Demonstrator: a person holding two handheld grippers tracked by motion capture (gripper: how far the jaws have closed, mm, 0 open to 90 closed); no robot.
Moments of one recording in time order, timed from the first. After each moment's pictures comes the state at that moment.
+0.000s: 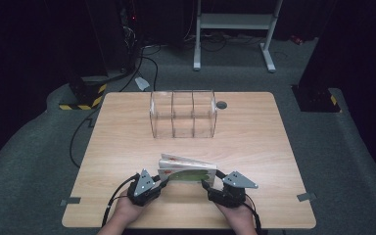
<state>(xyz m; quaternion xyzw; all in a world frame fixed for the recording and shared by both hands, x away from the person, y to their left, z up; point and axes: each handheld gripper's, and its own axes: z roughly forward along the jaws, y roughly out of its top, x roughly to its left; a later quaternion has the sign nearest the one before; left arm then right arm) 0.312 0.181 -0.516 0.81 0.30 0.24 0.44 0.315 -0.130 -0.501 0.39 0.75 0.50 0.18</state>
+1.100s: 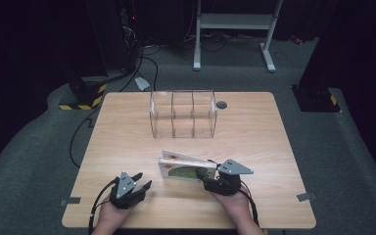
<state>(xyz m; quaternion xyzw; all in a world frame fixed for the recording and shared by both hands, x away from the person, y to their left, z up) 0.296 0.227 -0.517 0.78 0.39 0.27 0.41 0.346 -0.119 -0.486 0.34 0.76 0.53 0.15</state>
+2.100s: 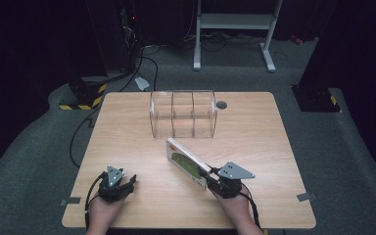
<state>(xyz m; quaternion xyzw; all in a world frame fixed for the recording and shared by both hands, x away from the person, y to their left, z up) 0.315 0.260 -0.525 0.74 0.50 0.30 0.33 0.336 -0.119 -0.480 0.30 0.76 0.55 0.18</state>
